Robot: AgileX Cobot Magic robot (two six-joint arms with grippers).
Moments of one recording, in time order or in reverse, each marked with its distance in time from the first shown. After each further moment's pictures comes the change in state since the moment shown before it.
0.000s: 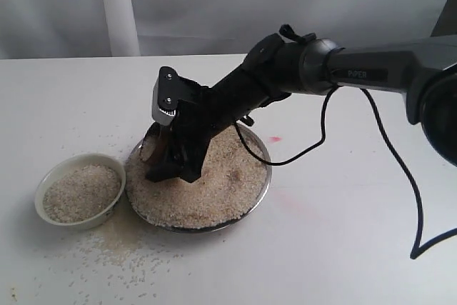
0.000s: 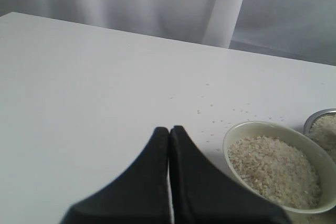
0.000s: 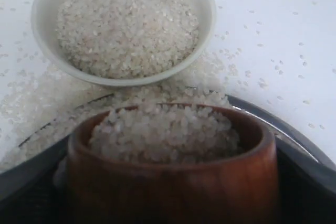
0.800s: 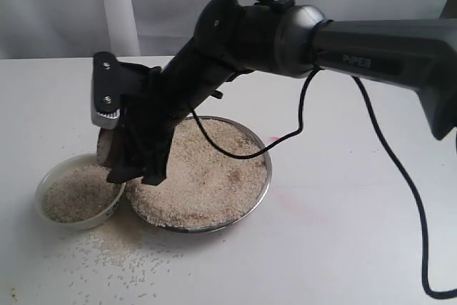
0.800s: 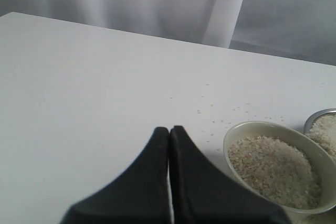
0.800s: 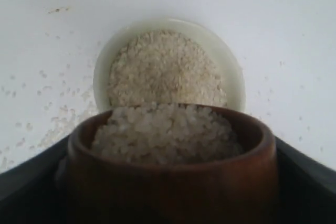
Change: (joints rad) left arm 0.000 0.000 0.000 0.000 0.000 0.000; right arm 0.161 -0.126 -0.072 -0.286 -0.013 0.216
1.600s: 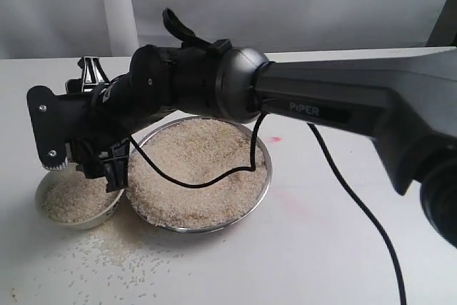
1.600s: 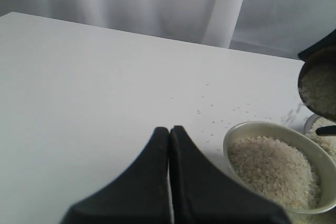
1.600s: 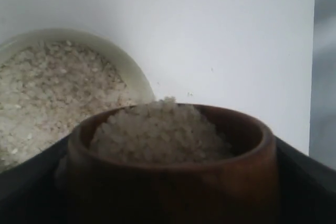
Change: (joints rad) left arm 0.000 0.000 0.000 0.000 0.000 0.000; right arm 0.169 0.031 -0.006 -0.302 -0.435 0.009
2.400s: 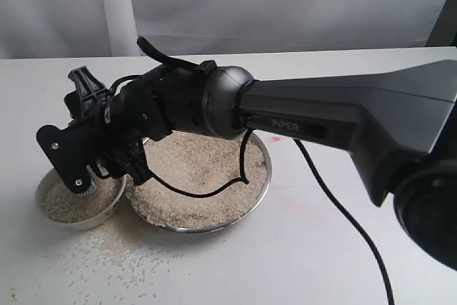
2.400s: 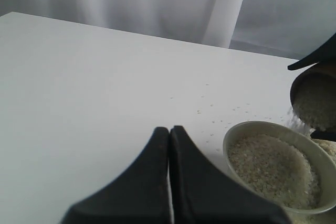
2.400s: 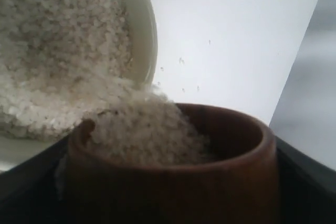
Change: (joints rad) left arm 0.000 0.000 0.000 0.000 0.000 0.000; right arm 0.025 0.043 0.000 -0.401 -0.079 0.026
